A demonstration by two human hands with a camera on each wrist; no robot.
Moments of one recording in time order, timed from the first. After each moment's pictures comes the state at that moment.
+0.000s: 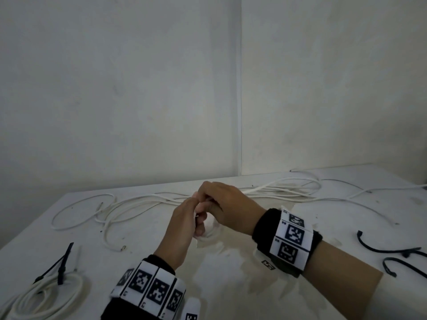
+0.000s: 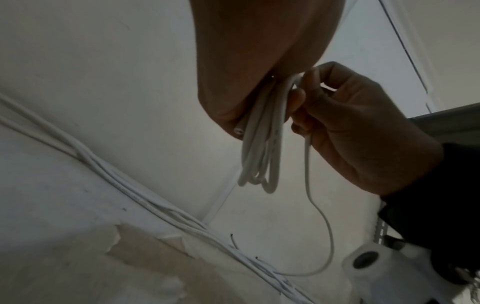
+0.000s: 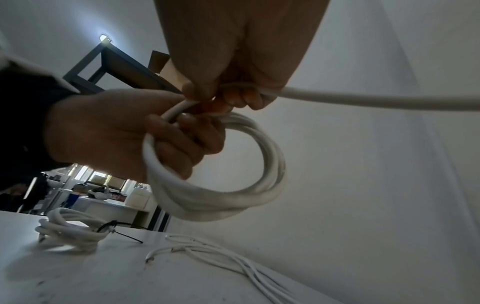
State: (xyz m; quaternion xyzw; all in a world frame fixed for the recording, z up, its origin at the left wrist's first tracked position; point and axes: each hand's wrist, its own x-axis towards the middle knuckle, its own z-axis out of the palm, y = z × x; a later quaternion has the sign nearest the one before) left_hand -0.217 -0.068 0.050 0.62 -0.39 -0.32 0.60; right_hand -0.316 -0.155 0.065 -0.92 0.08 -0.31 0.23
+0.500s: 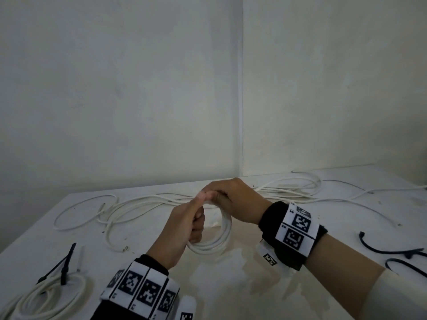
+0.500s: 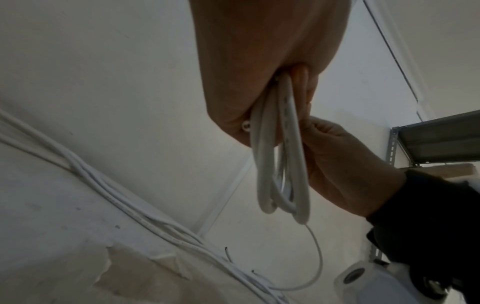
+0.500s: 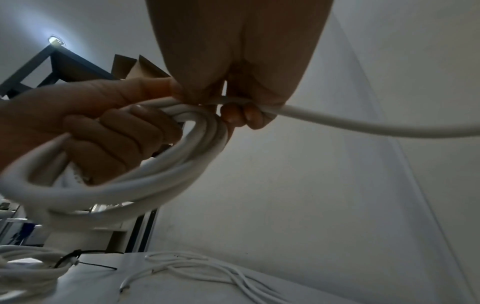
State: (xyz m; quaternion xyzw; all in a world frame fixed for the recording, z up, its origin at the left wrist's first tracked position) left_hand -0.212 -0.056 0.060 0.59 -0.40 -0.38 0.59; right_hand -0.314 -0.175 0.065 -0.91 0.11 -0.30 0.26
